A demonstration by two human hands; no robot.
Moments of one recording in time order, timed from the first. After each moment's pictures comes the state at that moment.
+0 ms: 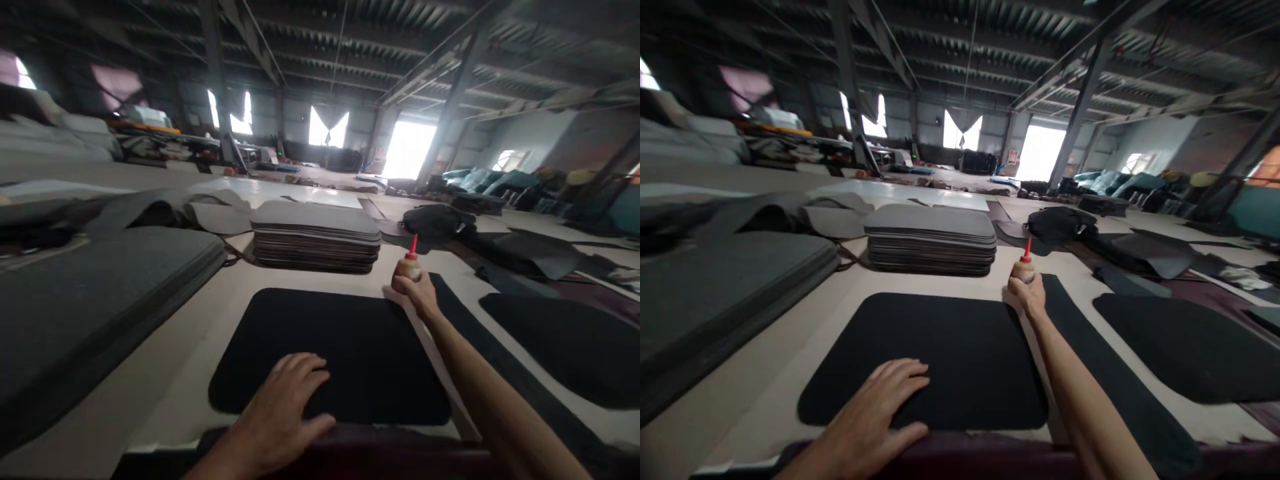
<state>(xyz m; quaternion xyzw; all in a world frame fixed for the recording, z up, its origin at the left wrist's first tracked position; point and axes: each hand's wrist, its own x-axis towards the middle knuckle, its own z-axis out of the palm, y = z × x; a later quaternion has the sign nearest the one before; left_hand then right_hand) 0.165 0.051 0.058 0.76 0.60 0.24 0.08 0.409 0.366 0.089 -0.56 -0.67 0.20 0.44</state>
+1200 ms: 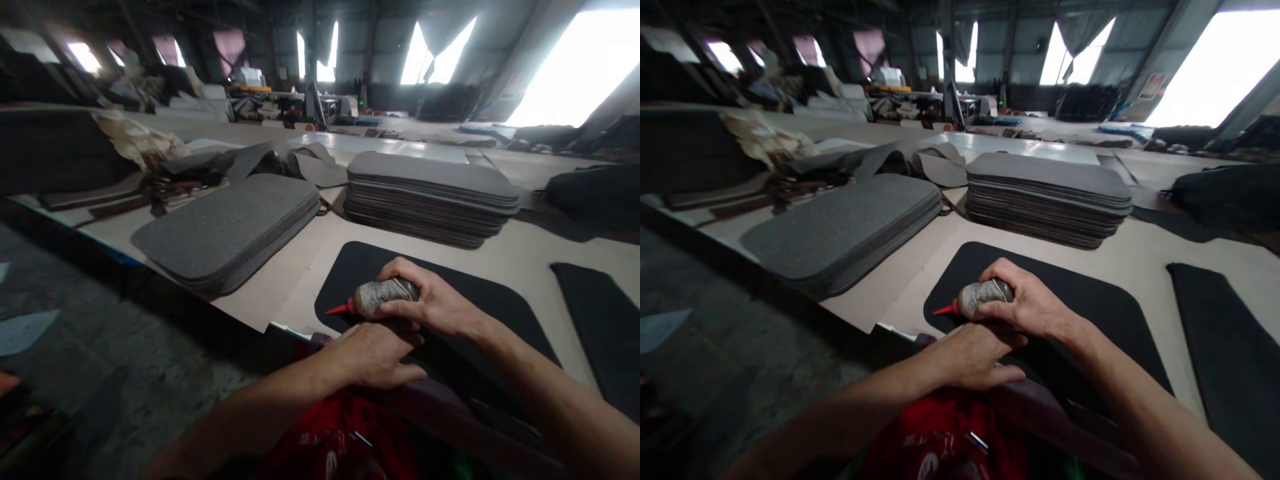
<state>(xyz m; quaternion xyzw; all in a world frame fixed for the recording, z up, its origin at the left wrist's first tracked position) 0.171 0.042 0.080 0.79 0.56 0.21 0.12 0.272 0.181 0.139 -0.09 -0.91 0.38 0.13</state>
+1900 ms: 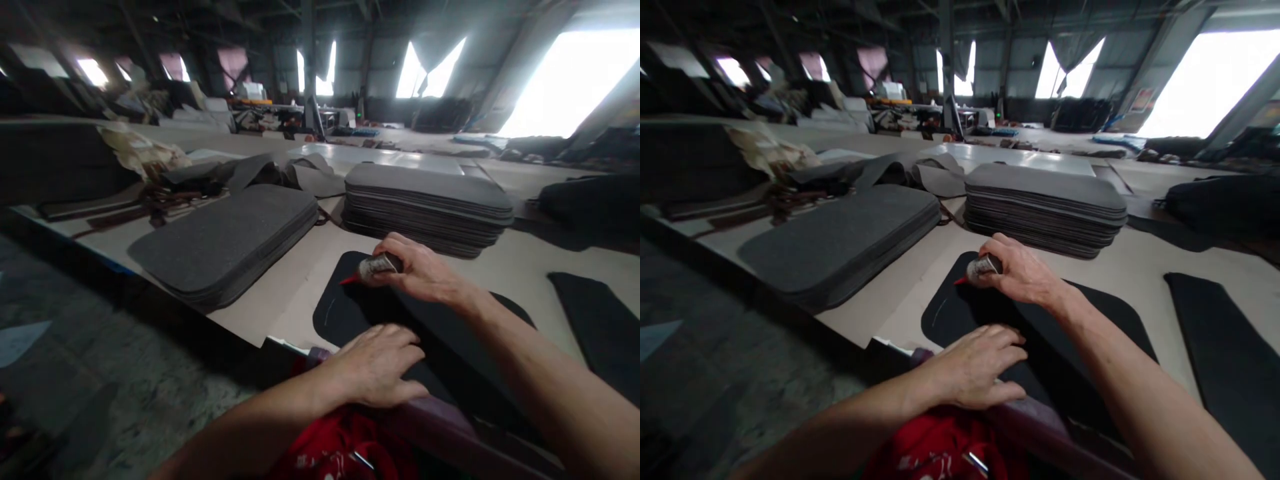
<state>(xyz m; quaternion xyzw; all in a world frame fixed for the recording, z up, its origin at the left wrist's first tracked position) 0.171 0.045 0.069 0.80 0.55 0.23 0.09 0.231 0.216 0.166 -0.06 -0.97 0.13 0.17</state>
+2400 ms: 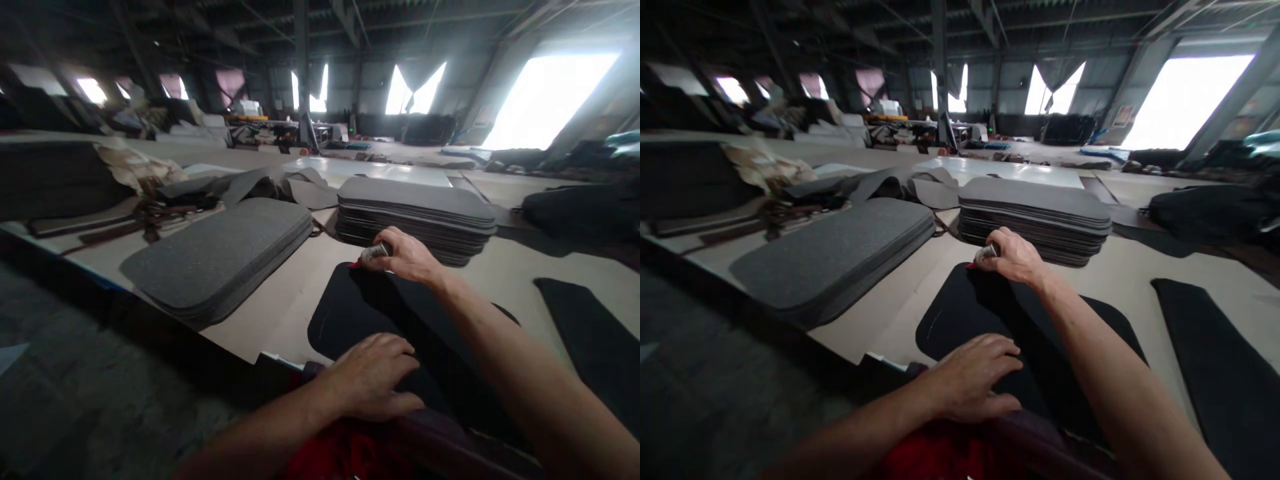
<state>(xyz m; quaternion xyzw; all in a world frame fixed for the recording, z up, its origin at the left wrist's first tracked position) 0.170 0.046 0.068 0.79 0.54 0.25 0.12 0.204 0.265 0.163 -0.18 -0.96 0.09 0.19</state>
